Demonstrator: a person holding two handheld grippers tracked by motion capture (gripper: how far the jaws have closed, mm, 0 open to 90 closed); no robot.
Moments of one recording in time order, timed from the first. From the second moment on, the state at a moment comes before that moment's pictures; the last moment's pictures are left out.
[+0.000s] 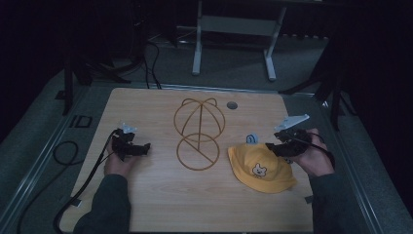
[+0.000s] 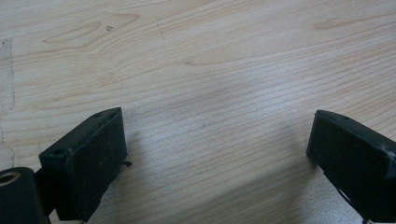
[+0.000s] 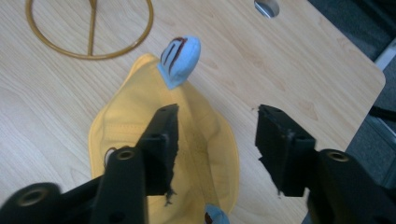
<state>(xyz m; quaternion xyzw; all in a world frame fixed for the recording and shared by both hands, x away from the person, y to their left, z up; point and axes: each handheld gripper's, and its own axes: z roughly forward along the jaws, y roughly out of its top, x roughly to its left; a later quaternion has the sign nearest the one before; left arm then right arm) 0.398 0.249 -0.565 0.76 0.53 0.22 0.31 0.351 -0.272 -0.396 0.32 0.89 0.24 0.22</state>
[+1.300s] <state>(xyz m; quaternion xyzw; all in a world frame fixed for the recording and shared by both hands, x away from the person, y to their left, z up) 0.398 0.249 -0.565 0.76 0.53 0.22 0.31 0.377 -0.261 -0.434 0.32 0.93 0.14 0.09</state>
